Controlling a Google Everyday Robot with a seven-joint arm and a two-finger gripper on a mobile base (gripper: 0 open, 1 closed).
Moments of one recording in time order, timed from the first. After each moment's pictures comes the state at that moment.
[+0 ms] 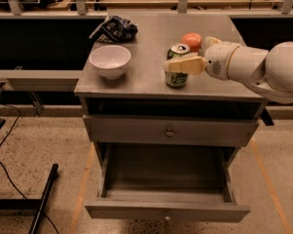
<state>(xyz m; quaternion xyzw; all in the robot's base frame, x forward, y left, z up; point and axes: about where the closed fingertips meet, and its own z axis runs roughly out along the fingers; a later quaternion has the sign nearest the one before) 0.663 -0.117 0.926 -0.29 0.71 0.24 0.59</state>
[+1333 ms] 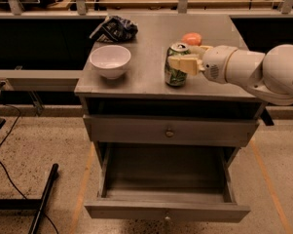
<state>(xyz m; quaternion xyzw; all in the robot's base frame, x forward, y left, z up) 0.659 -0.110 0.914 -0.30 0.72 0.24 0.58</state>
